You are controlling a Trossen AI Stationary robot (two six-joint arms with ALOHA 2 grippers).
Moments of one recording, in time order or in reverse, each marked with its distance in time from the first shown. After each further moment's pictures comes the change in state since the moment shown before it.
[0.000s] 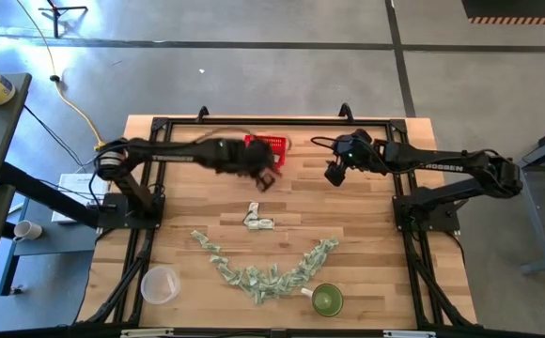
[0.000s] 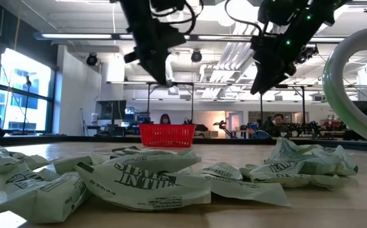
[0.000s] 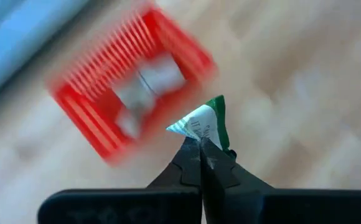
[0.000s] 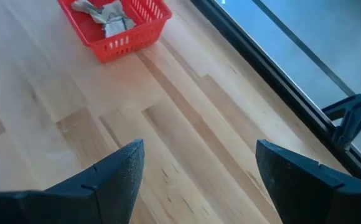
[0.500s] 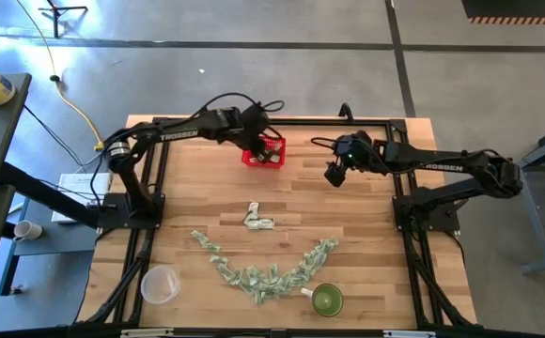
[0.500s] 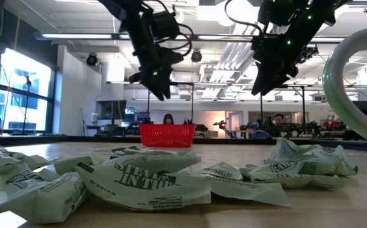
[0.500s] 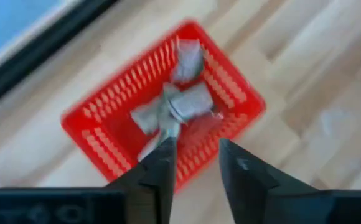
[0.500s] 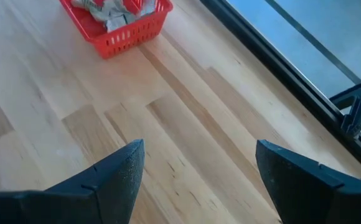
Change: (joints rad) left arm 0.248 0.047 0.007 0.061 0.304 0.095; right arm 0.000 0.000 0.001 -0.026 -0.013 0.048
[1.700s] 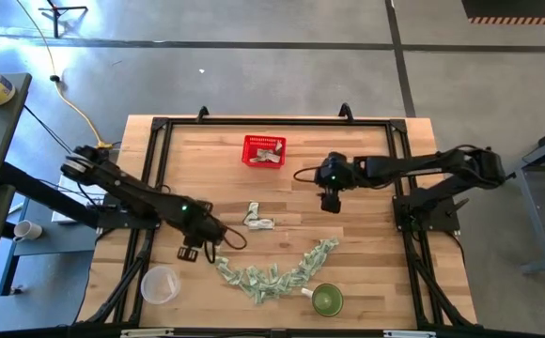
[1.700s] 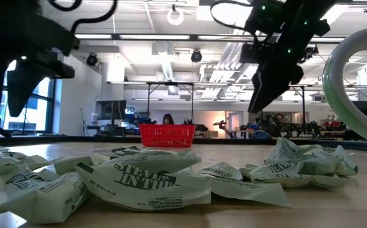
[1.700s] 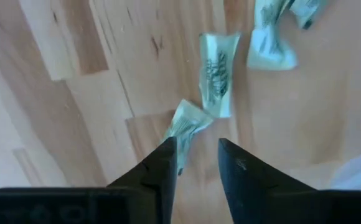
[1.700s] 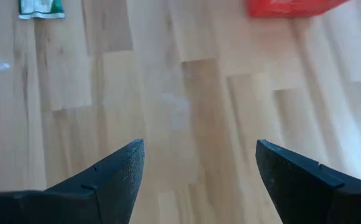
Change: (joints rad) left arm -0.827 -0.322 -0.548 -0.235 0.081 0.166; right arm 0.186 0.199 0.000 0.081 -0.203 -0.231
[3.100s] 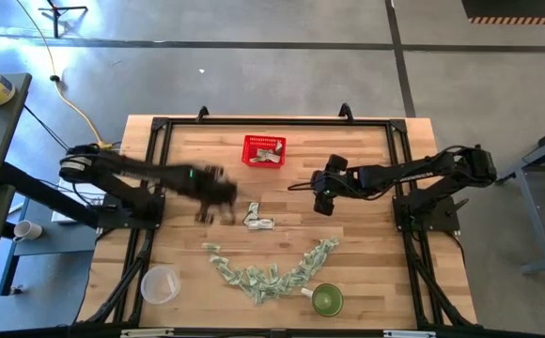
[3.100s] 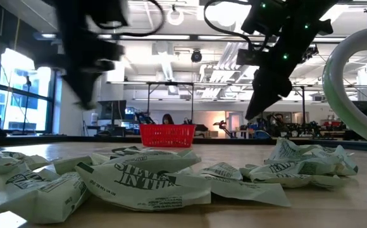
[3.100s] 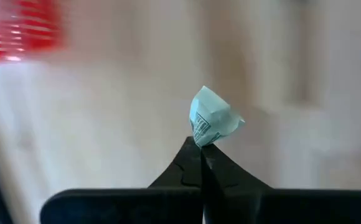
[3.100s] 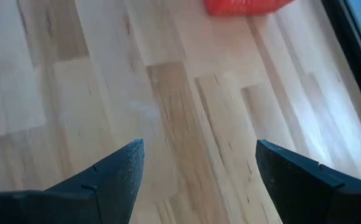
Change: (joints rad) left arm 0.423 -0.021 0.068 0.065 -0.288 0.386; right arm 0.089 0.060 0.003 0.016 0.263 0.134
